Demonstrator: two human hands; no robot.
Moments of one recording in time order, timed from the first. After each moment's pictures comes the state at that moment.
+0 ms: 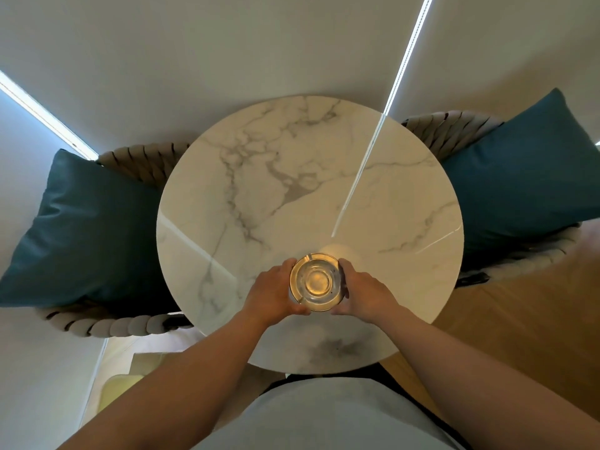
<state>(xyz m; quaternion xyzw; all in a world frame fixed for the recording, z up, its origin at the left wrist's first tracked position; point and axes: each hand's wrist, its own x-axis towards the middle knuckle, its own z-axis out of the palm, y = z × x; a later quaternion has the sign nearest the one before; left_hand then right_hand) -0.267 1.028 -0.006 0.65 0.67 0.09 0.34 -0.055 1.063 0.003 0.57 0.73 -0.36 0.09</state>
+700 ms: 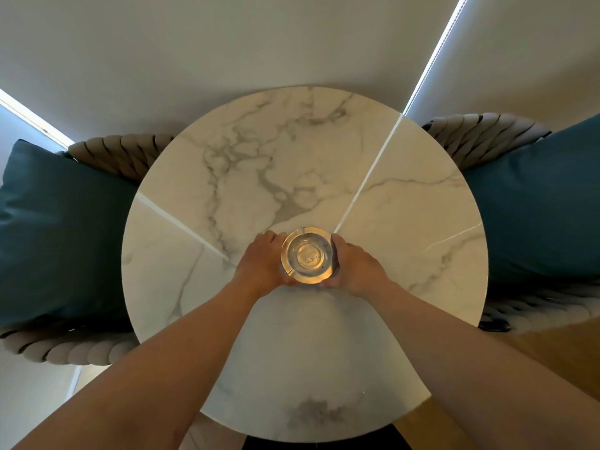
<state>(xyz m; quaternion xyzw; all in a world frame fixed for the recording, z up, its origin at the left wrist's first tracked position) -0.274 1.174 -0.041 0.65 0.70 0.05 0.29 -0.069 1.216 -0.033 0.56 0.74 -0.37 0.07</state>
